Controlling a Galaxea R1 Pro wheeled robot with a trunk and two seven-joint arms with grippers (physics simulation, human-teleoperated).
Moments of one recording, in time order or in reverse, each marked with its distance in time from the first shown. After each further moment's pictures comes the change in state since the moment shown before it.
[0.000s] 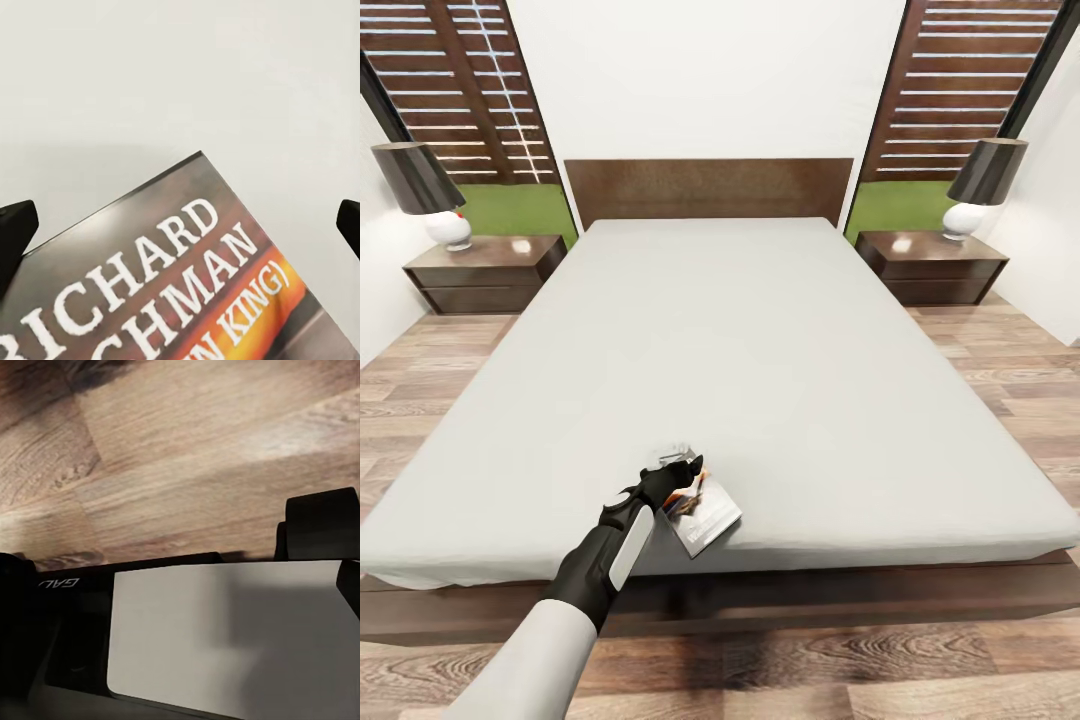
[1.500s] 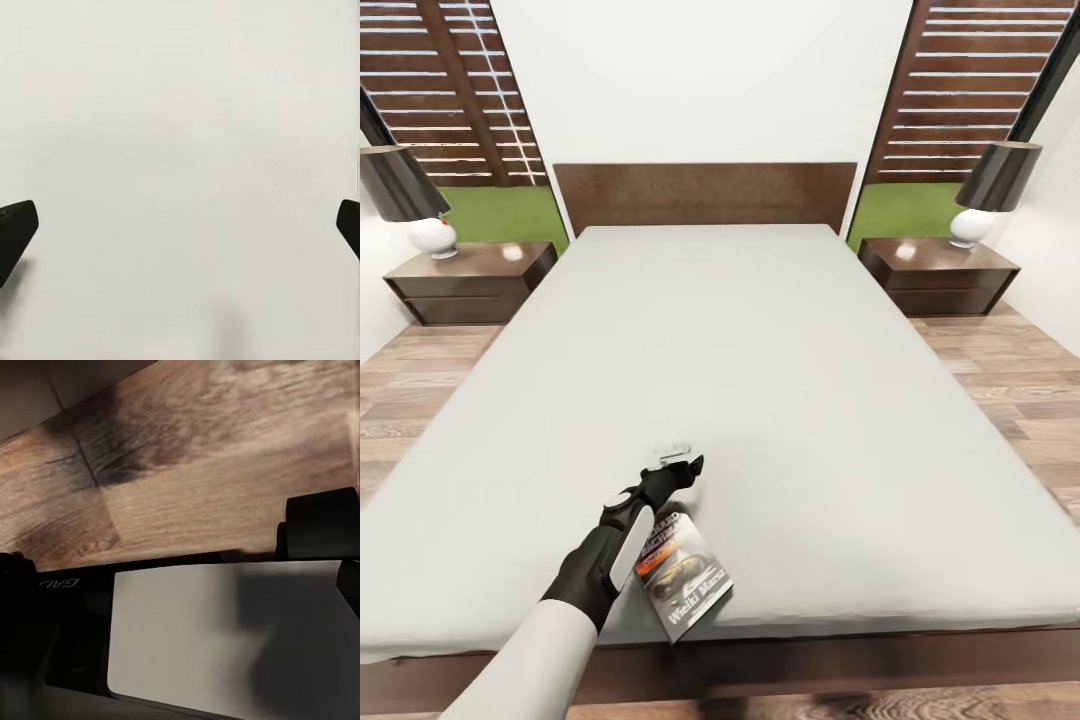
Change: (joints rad) left arm 0.001 -0.001 -0.003 0.000 0.000 -0.002 -0.001; right arm 0.000 0.001 0.000 0.000 0.000 0.000 -0.001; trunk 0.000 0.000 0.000
